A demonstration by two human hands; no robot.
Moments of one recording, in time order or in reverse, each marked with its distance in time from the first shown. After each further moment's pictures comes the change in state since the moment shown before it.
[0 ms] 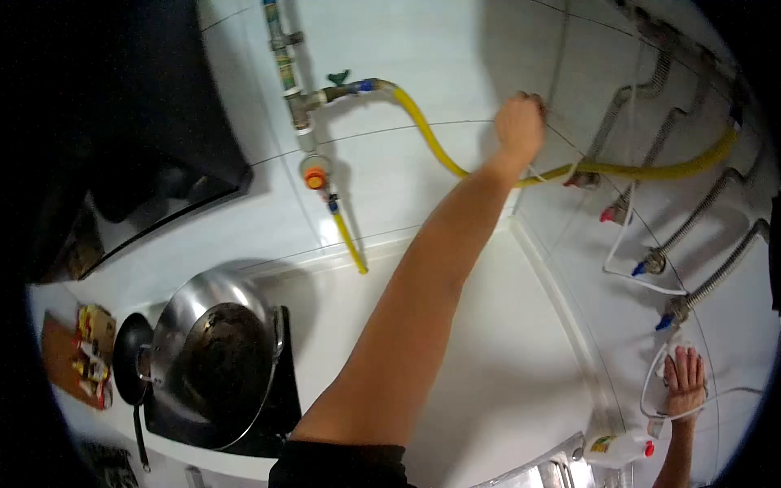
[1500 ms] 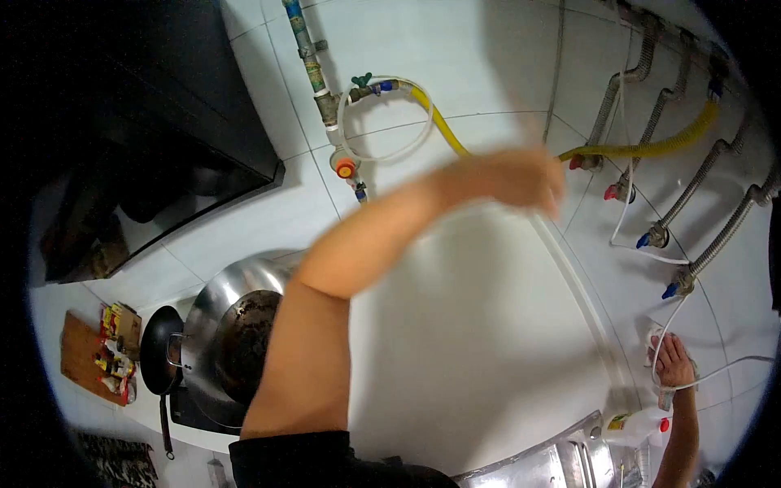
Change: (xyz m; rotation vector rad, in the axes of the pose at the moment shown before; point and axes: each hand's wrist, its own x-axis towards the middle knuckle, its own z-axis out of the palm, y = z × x) left_hand -0.034 0.077 -0.200 -0.180 -1.157 0.574; right_hand -0.019 -0.024 0.066 0.137 -0.008 -0.337
